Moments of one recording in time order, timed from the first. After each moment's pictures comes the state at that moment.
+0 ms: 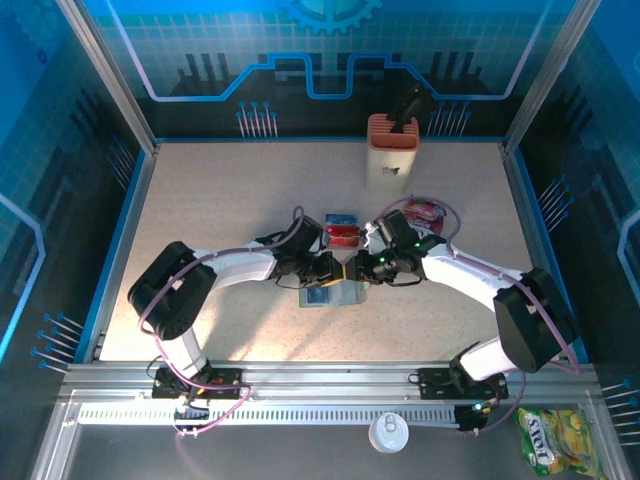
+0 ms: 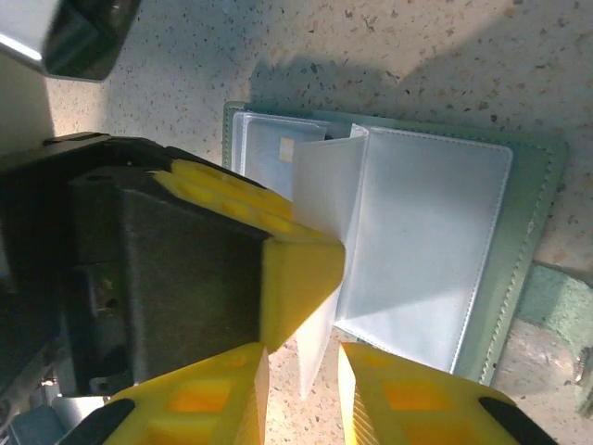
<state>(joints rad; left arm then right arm) -0.67 1.75 0.95 -0.16 0.48 -0.96 0.54 1.46 0.84 -0.41 -0.52 0.61</state>
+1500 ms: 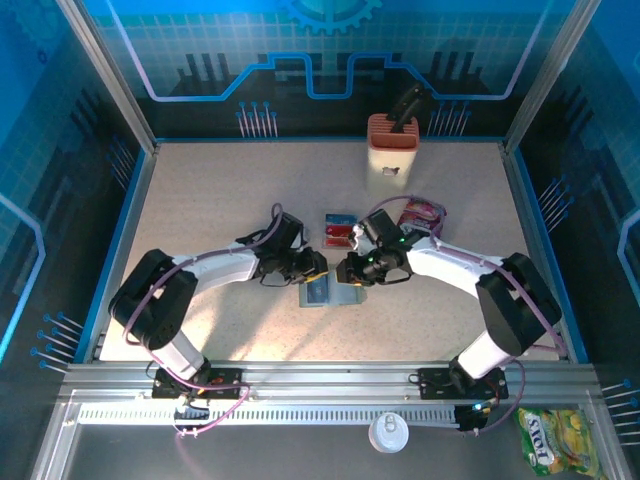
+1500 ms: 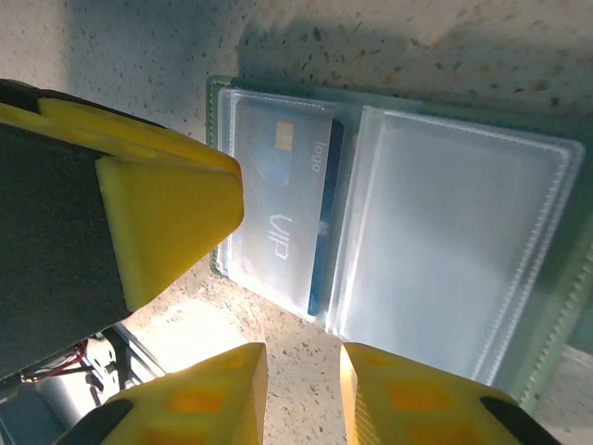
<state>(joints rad) -0.56 1.62 0.84 -0.18 0.45 -0.94 0.60 1.59 0.93 -0.45 -0.51 0.61</state>
